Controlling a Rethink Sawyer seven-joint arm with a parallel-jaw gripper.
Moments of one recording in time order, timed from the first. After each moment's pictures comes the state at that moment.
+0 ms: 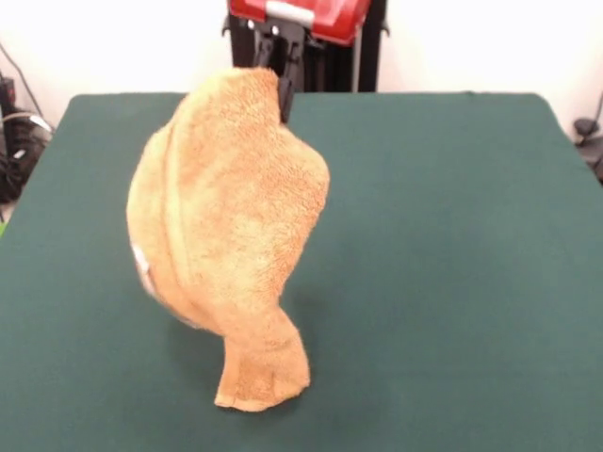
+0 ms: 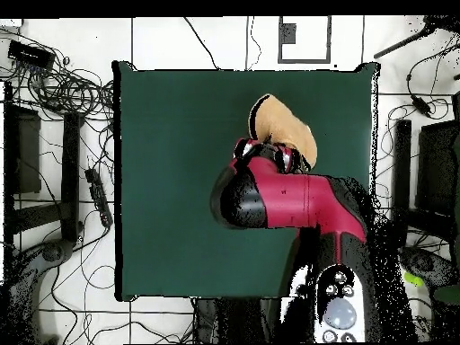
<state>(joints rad) -0.13 -0.78 -0.10 1.59 -0.33 0.28 2.07</state>
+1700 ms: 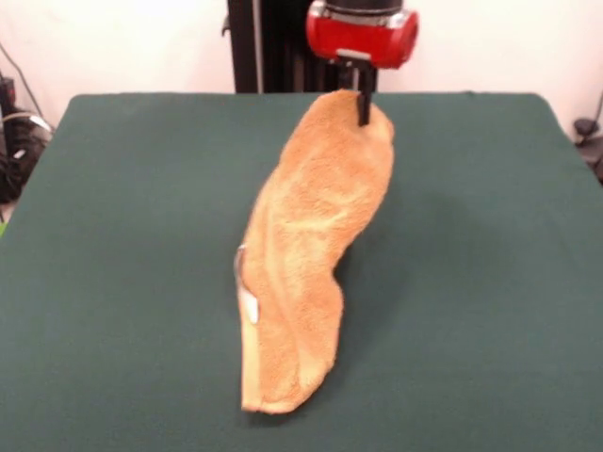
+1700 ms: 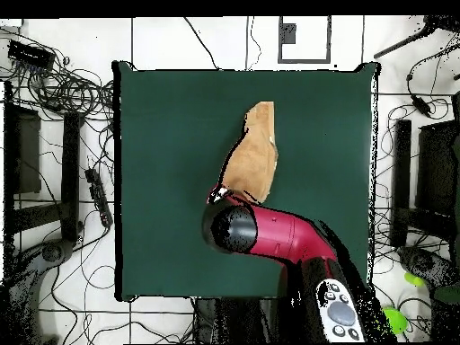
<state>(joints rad) -0.21 -0.78 0.04 1.91 -0.01 0.34 2.07</state>
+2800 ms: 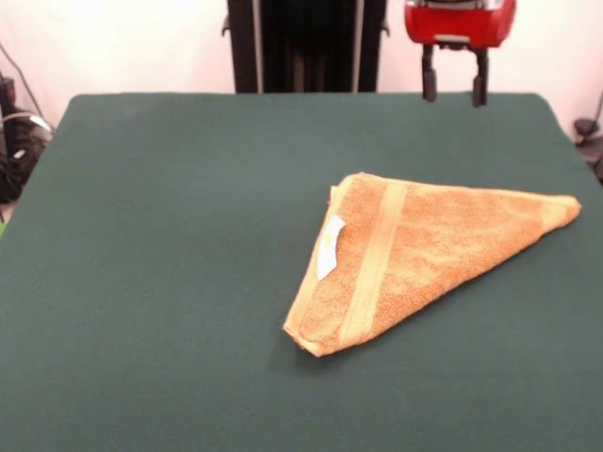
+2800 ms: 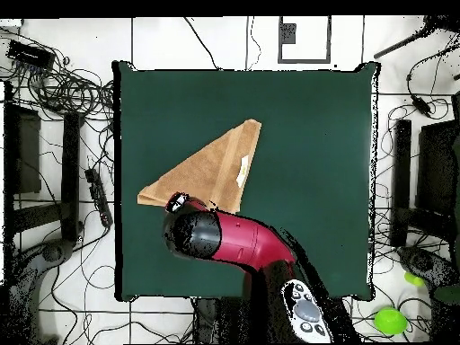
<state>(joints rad) -0.17 -0.81 0.15 2.02 0.18 0.34 2.07</state>
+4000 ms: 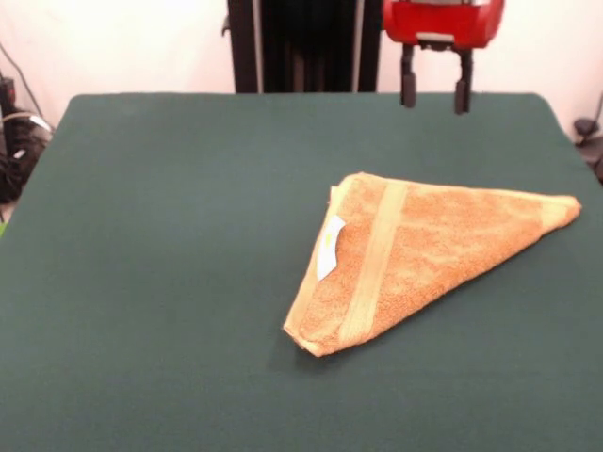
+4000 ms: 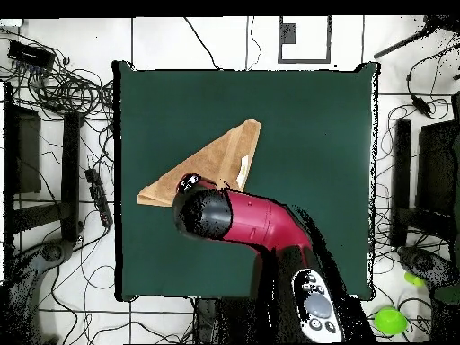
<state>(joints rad) -0.16 -0.80 0.09 1.86 0.11 0.43 2.07</state>
